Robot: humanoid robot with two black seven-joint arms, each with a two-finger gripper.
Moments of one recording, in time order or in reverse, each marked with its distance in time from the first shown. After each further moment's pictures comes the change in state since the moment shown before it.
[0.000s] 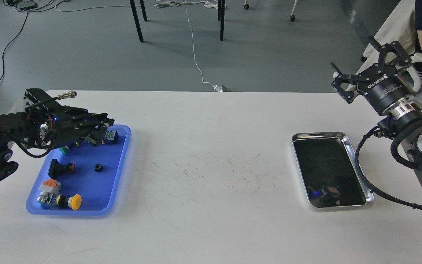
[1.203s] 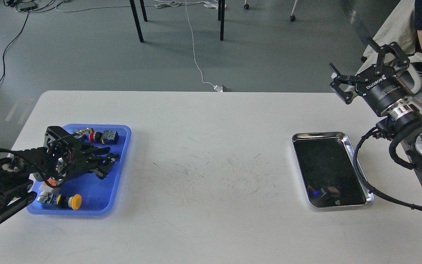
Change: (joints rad) left arm 0.185 -0.181 0.011 0.324 0.092 0.062 -0.062; right arm -0.009 0.012 0.000 0.003 0.003 0.000 0.003
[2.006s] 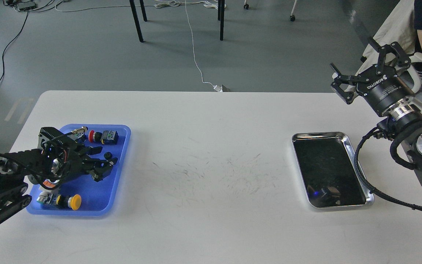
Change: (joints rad) left arm 0.049 0.067 -0.062 -0.122 0.002 -0.060 0.044; right arm -0.003 -0.003 0.003 0.004 0.002 0.000 0.000
